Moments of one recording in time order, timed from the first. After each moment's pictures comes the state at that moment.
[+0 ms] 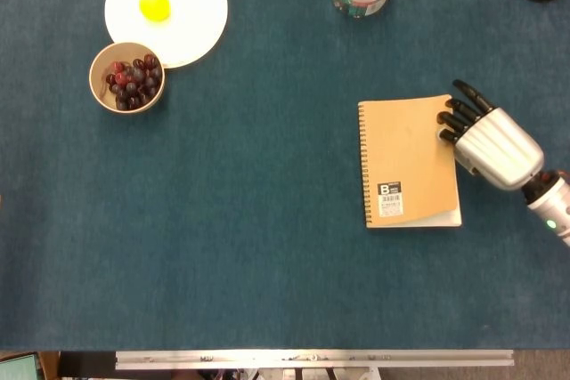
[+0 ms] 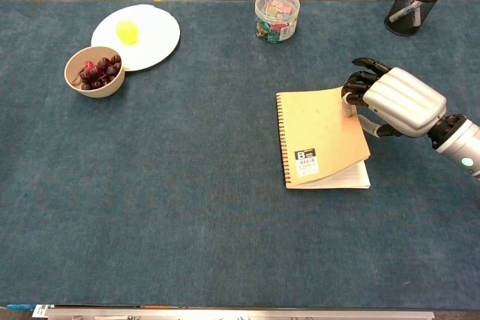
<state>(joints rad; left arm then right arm) -0.08 -0.99 -0.01 -1.79 1.44 1.41 0.08 0.49 -1.82 -0.11 -0.51 -1.82 1.45 0.19</state>
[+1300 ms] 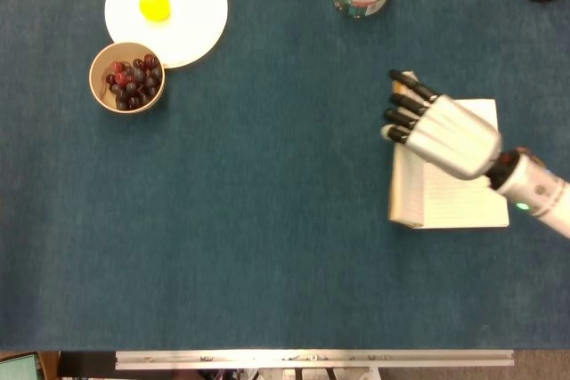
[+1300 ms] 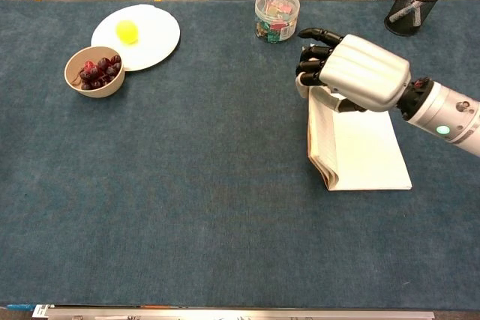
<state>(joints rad) -0.07 -0.97 0.00 -1.80 1.46 1.42 0.06 0.69 -1.63 -0.08 -0.92 -1.90 1.38 0.00</state>
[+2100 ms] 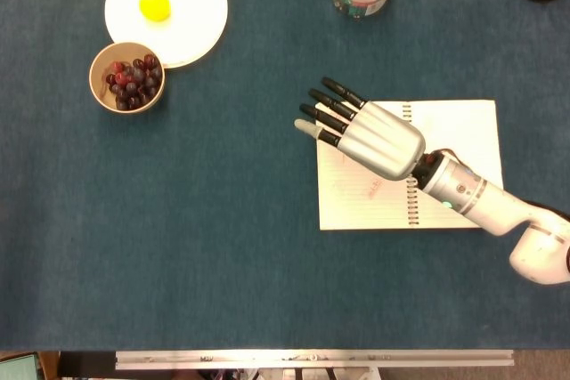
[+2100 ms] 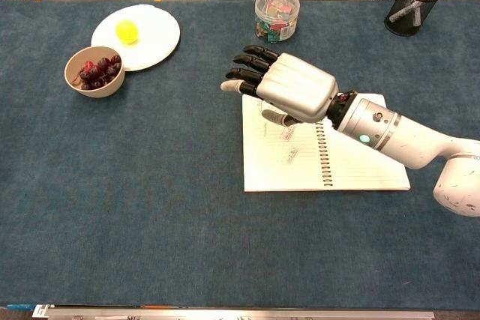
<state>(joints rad) -0.06 -0.95 0.01 -1.83 1.46 1.42 0.07 0.78 -1.81 -0.03 -0.88 -1.83 1.23 -0.10</state>
